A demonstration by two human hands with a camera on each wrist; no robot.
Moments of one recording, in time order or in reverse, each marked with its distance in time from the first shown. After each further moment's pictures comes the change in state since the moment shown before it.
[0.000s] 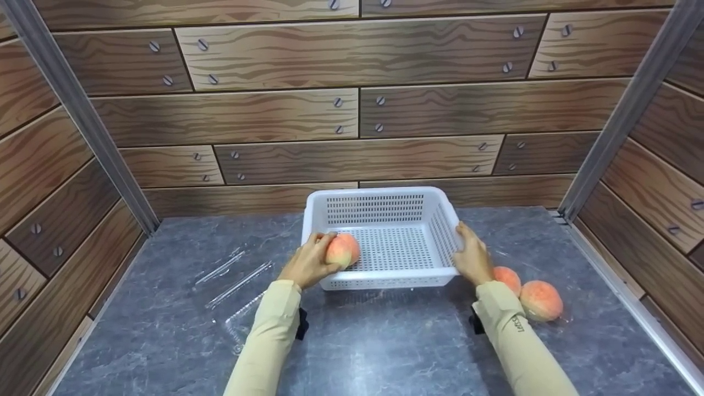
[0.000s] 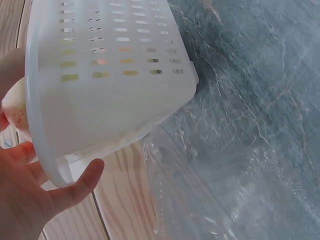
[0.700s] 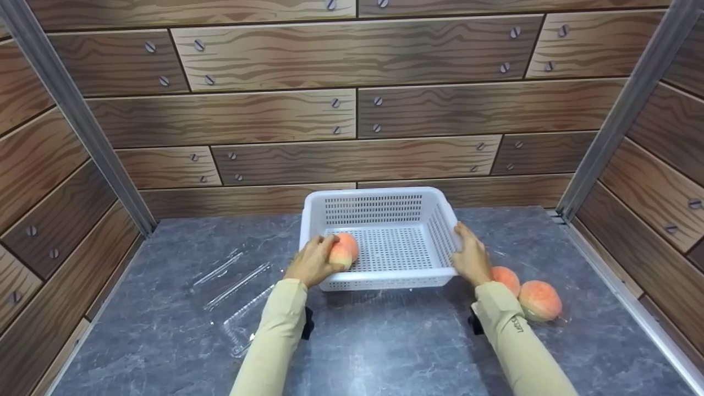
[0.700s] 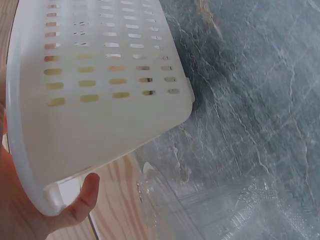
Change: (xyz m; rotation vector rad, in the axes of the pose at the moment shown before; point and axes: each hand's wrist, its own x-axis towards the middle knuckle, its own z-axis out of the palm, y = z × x) left_hand 0.009 0.004 0.010 0.016 -0.051 -0.104; right_hand -0.001 0.000 -0.001 -0.001 -0.003 0.011
